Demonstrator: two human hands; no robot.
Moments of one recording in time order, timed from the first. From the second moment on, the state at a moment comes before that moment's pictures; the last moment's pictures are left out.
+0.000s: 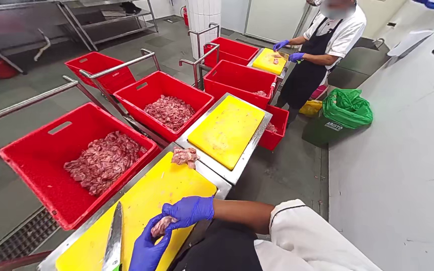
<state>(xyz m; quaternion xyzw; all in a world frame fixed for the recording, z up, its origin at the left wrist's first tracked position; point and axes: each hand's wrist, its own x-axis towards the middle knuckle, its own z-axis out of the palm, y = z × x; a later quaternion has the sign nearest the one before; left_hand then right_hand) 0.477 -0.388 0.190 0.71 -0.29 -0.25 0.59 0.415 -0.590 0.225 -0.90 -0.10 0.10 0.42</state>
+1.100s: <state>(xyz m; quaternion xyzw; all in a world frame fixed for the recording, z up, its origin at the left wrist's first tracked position) 0.474 -0.384 0.175 0.72 -0.14 -0.27 0.62 0.426 -0.586 0.186 -0.76 -0.07 0.13 0.63</state>
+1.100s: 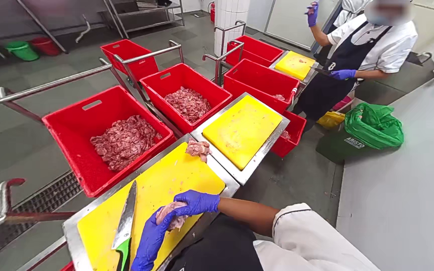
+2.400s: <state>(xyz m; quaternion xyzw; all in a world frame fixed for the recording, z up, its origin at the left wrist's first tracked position) 0.476 -0.267 0.178 0.89 0.05 -0.26 0.36 0.481 -0.583 0.122 -0.96 -0.11 -0.01 0.26</state>
